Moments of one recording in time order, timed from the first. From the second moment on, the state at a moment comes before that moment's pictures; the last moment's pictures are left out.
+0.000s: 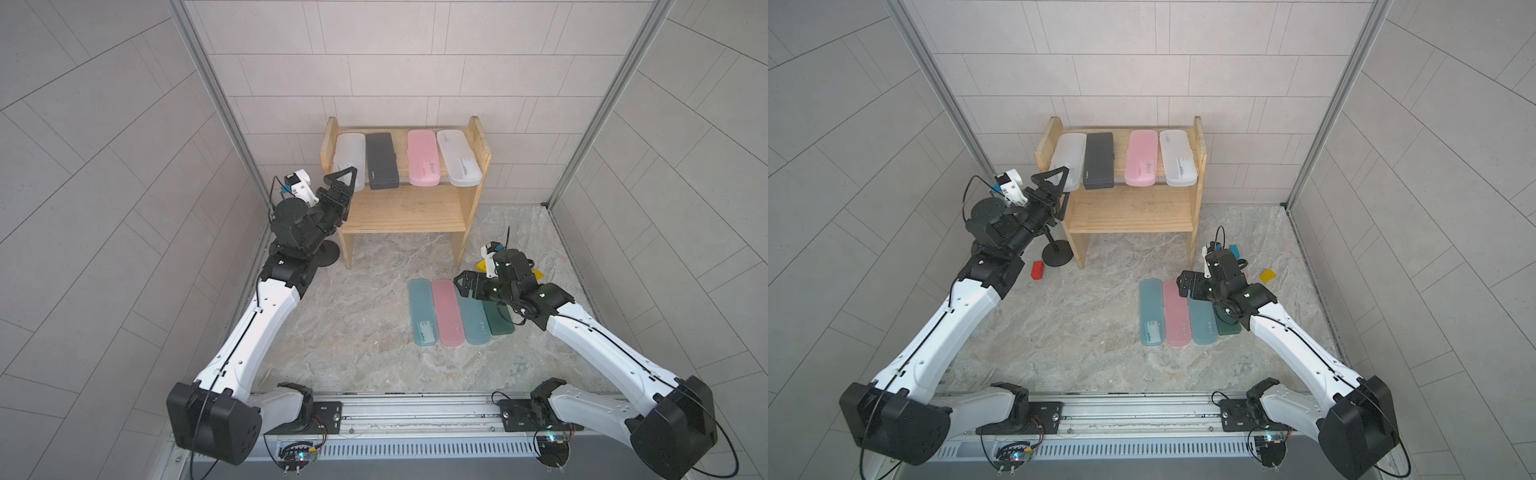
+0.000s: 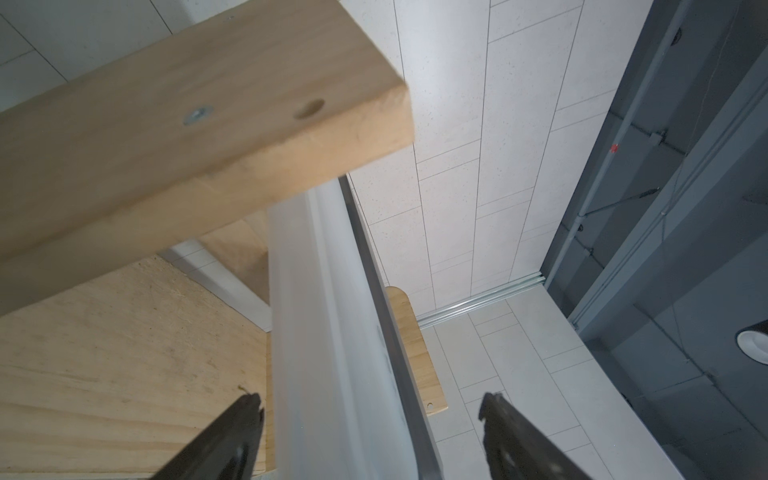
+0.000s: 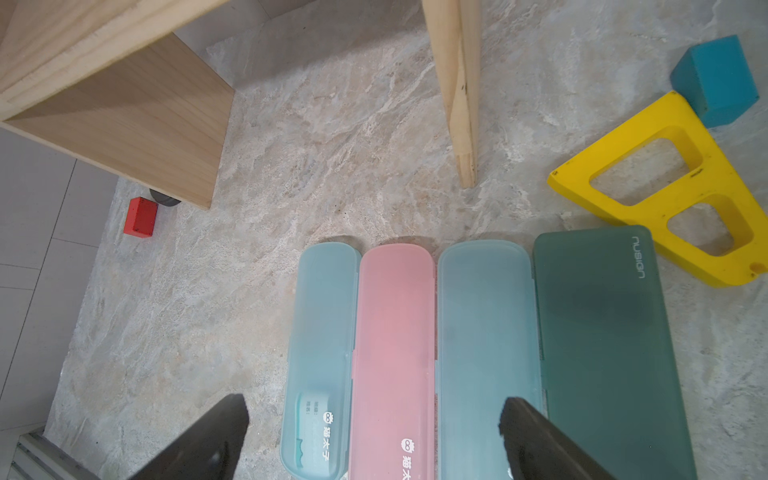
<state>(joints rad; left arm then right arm) -0.24 1.23 1.19 0.18 0.21 -1.25 0.42 1.11 0.87 -0.51 -0.07 0.53</state>
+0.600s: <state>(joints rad) -0.21 1.24 1.20 0.19 0.21 -1.26 0.41 1.08 0.90 -0.59 -0.07 0.49</state>
